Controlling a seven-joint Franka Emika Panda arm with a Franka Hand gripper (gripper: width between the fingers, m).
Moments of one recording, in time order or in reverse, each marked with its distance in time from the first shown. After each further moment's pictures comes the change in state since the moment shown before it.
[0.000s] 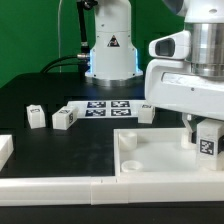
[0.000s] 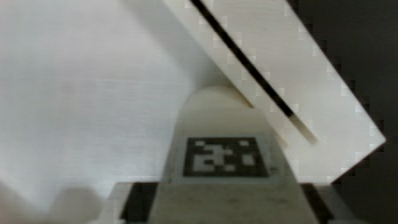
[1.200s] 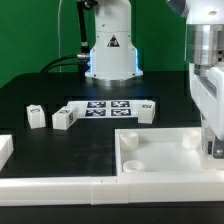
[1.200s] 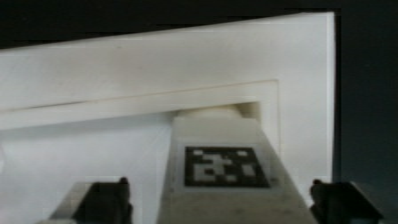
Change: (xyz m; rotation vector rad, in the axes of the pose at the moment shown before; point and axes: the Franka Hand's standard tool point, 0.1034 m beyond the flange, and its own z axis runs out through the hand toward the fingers) arm -0.004 -0.002 0.002 0.009 -0.014 0.834
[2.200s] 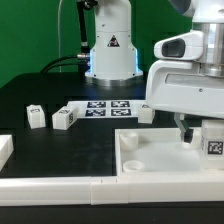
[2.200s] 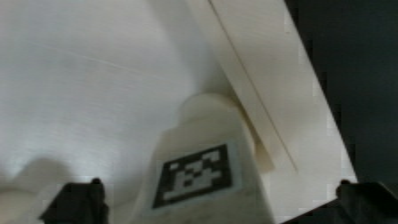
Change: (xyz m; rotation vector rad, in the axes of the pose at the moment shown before) arm -0.001 -0.002 -0.002 -0.020 0.029 -1.263
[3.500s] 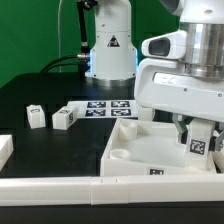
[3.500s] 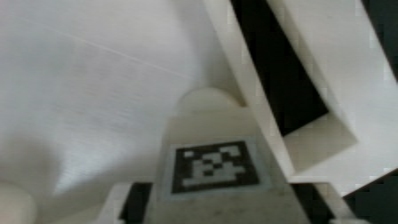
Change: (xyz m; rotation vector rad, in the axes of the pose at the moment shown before) arm 0.005 0.021 0.002 -0.033 0.002 0.251
